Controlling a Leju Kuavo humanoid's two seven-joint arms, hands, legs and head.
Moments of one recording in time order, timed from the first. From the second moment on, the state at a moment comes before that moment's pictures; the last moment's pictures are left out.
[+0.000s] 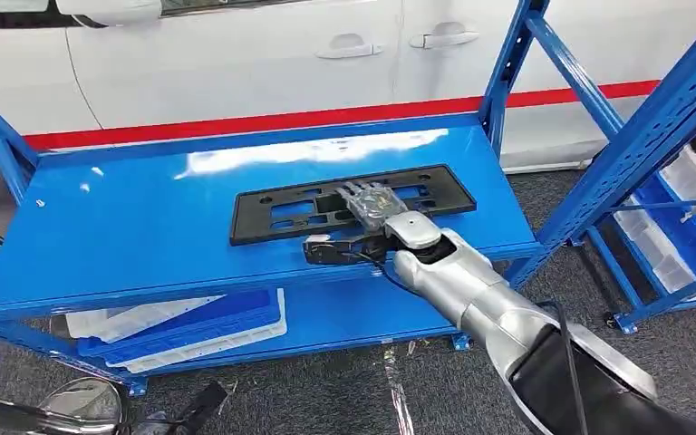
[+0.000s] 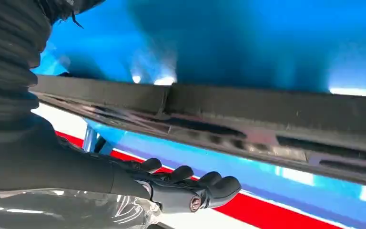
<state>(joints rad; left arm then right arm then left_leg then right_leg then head) -0.16 0.01 -0.49 -0.39 -0.68 0.29 0.33 -0.94 0.09 0.93 -0.44 1.21 0.06 0.01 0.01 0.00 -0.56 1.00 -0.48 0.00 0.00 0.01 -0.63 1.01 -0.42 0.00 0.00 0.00</state>
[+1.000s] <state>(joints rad) -0.14 0.01 -0.42 -0.51 -0.71 0.18 0.38 -0.95 0.14 0.93 -0.41 1.17 -0.01 0.05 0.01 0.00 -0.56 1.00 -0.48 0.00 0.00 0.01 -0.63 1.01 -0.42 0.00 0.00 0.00</state>
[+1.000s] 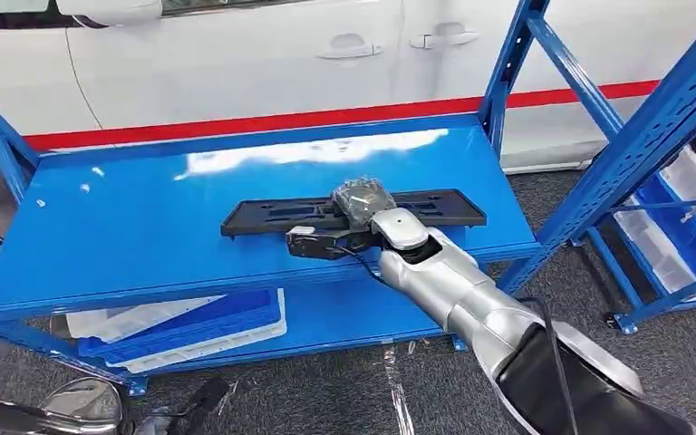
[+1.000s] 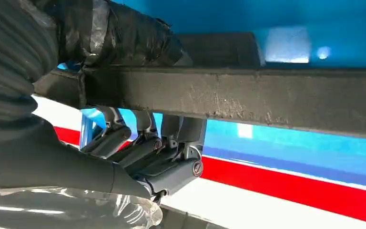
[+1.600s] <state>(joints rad) -0.02 0.04 -0.41 -0.79 -0.71 0.11 0.45 -0.97 0.14 0.92 -0.45 1.09 -0.04 -0.01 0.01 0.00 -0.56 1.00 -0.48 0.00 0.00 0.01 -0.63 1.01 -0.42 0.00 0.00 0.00</state>
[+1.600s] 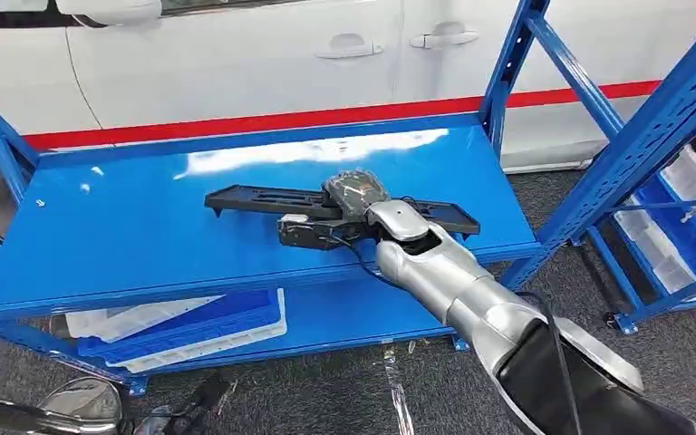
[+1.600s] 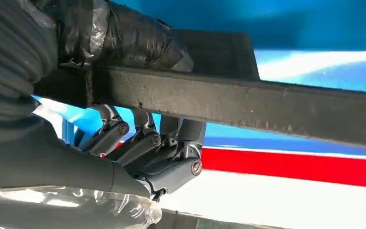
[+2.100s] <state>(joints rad) 0.03 0.08 -0.41 -0.87 -0.64 0.12 0.45 -1.07 0.13 0.84 -0.68 0.97 -0.04 0.02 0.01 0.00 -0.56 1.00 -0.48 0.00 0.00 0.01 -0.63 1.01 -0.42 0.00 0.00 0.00</state>
